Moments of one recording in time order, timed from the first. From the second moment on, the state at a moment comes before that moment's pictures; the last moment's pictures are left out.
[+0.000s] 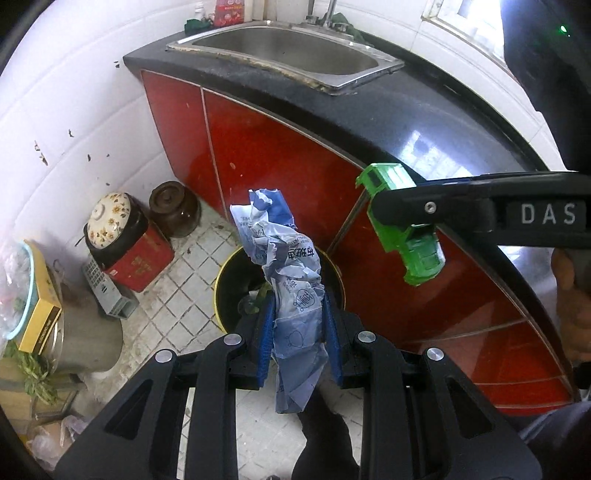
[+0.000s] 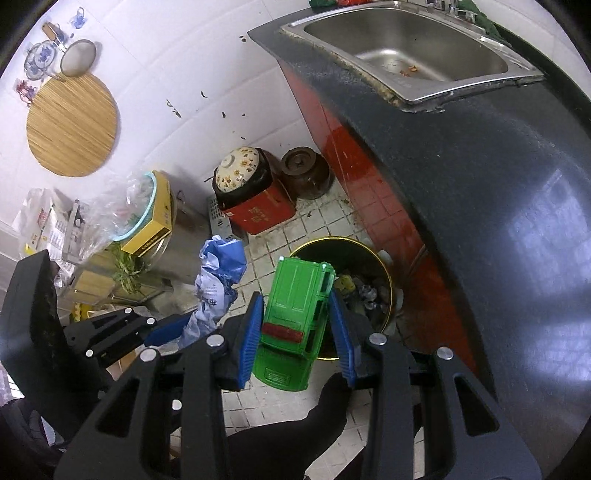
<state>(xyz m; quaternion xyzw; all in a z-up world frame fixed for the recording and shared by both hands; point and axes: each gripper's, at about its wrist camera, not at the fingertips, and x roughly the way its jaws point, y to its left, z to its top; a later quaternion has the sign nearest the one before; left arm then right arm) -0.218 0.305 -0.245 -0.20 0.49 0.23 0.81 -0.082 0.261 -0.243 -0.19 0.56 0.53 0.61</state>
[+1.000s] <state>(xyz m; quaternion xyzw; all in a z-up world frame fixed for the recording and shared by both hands) -0.077 0.213 -0.178 -0.10 0.46 0.13 0.87 0.085 0.024 -0.134 -0.05 0.49 0.36 0.79</state>
